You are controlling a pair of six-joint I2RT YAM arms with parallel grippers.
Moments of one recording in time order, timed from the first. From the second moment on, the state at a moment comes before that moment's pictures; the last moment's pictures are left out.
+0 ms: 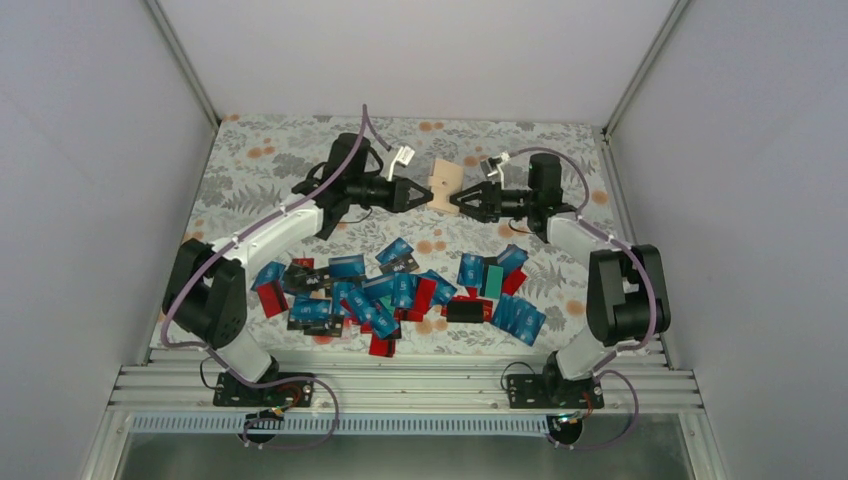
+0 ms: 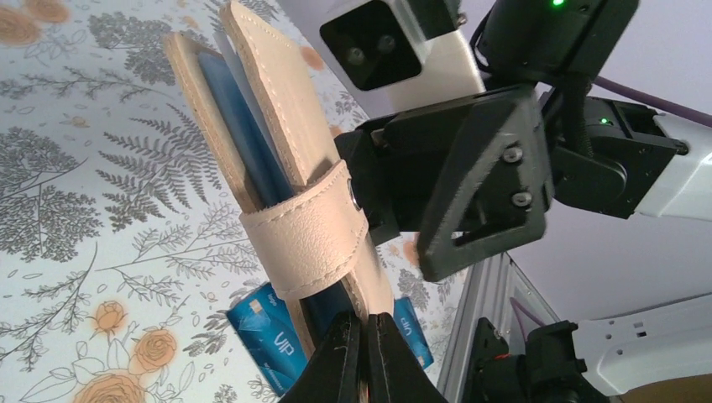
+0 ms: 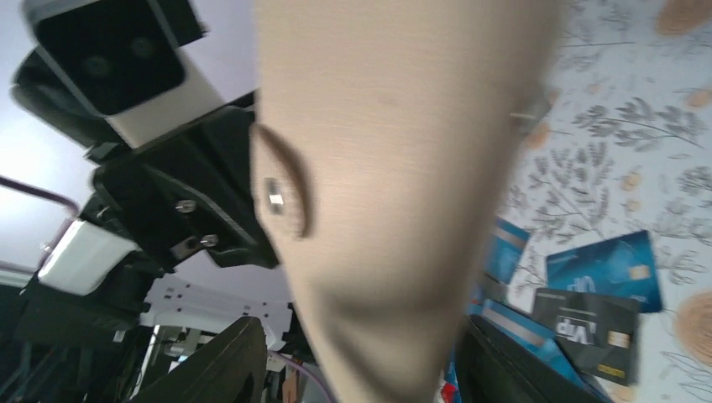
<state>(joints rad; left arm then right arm) -0.52 1.63 1.24 -0.12 0.78 -0.42 0.16 1.64 0.94 0.18 -1.31 0.70</state>
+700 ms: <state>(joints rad) -0.52 1.46 1.11 -0.07 0.75 -0.44 0.24 1.49 0.93 0.23 -1.33 0.74</state>
